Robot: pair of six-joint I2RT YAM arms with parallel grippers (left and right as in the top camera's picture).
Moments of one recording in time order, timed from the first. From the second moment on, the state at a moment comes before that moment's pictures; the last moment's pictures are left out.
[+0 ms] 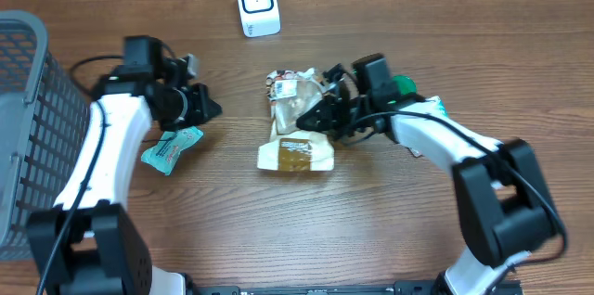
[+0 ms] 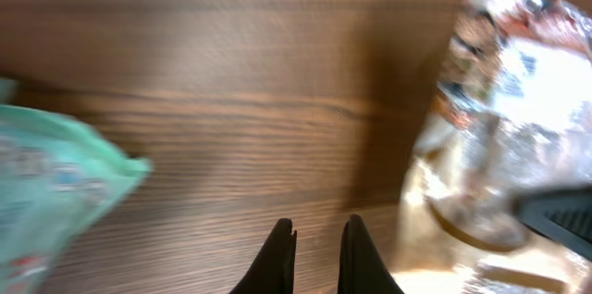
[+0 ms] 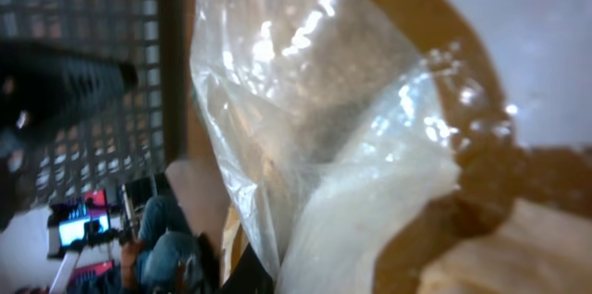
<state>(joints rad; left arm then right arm) 0.07 1.66 1.25 -0.88 0.42 -0.15 0.37 1.85 1.08 -0.21 -0.86 0.52</state>
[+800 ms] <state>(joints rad) 0.15 1.64 1.27 -0.88 0.31 -0.09 0.33 1.65 1.09 -0.41 -1.06 0.25</state>
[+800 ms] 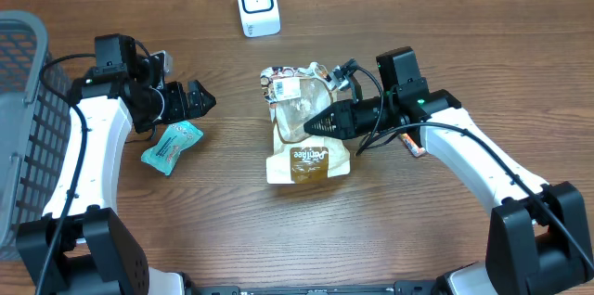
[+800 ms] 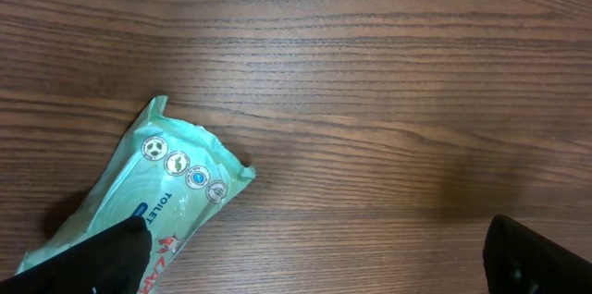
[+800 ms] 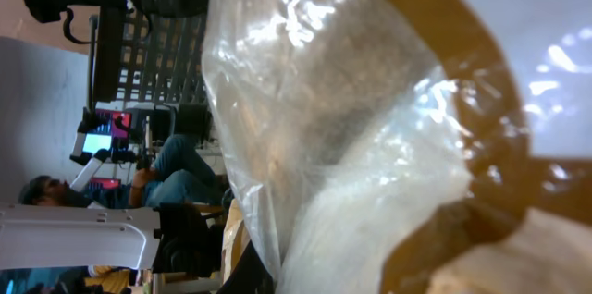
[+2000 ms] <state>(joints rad) 0.15 1.64 1.27 -0.88 0.30 -0.09 0.35 1.62 1.28 -0.64 -1.24 0.26</state>
